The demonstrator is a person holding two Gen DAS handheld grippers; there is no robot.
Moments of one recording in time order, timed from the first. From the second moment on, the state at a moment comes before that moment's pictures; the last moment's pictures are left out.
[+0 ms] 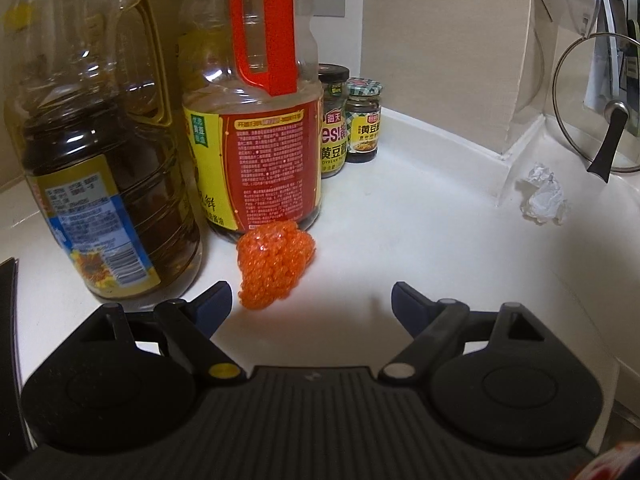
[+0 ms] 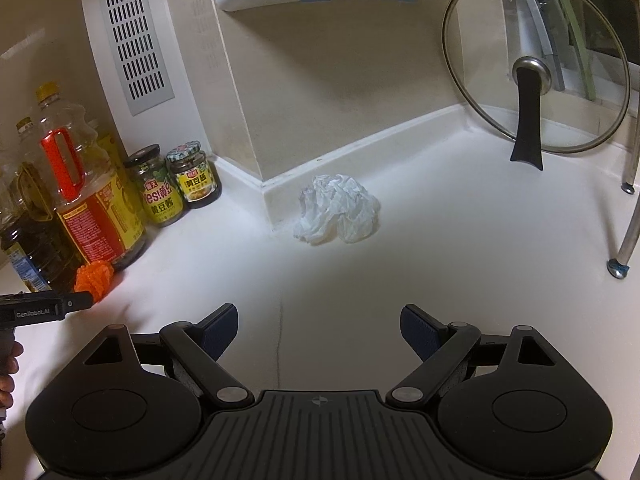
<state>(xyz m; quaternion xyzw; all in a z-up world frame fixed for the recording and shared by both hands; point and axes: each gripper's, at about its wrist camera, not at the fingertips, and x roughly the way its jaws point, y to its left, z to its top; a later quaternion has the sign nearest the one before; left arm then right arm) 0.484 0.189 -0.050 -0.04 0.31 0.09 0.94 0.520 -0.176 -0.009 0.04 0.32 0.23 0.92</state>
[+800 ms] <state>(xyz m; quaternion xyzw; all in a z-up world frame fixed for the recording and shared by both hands) 0.526 0.206 -0.077 -0.03 0.30 0.13 0.94 0.531 -0.187 -0.016 0.03 0.33 0.21 0.92</state>
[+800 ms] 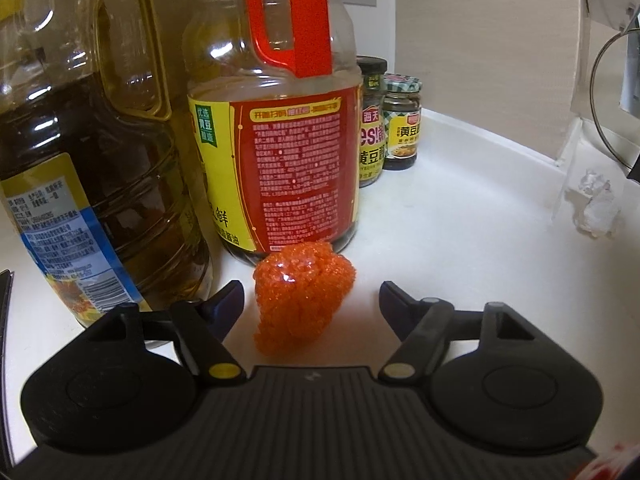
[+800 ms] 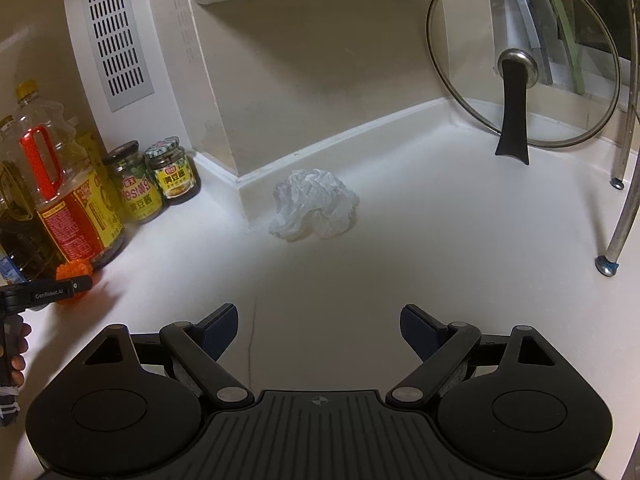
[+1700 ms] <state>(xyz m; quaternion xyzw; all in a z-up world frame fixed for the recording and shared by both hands) 0.538 0.165 -0.045 -0.06 0.28 0.06 0.96 0.614 -0.171 -0.027 0.05 0.29 0.26 0.92</state>
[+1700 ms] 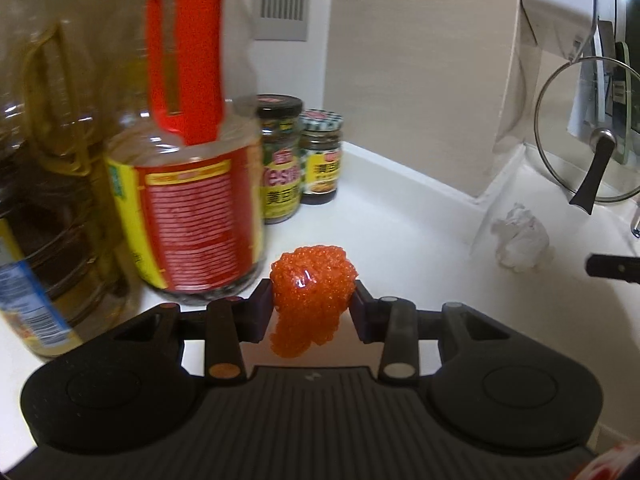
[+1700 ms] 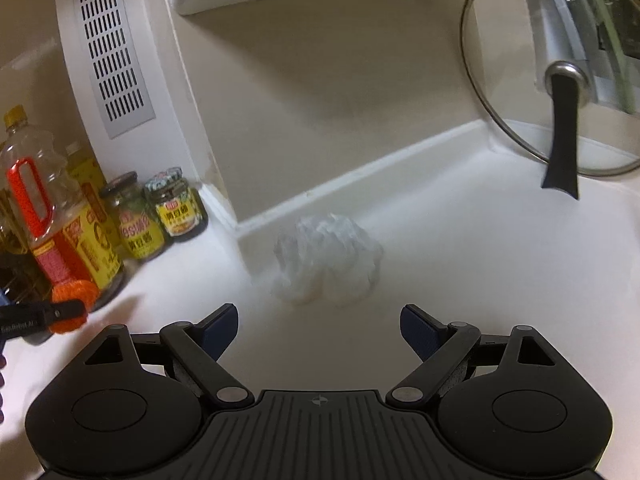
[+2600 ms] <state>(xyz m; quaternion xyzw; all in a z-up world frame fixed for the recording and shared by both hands) 0.588 0.145 -0.054 -0.05 0.31 0.06 0.95 0.698 -0.146 -0.058 0.03 0.31 0.26 0.91</state>
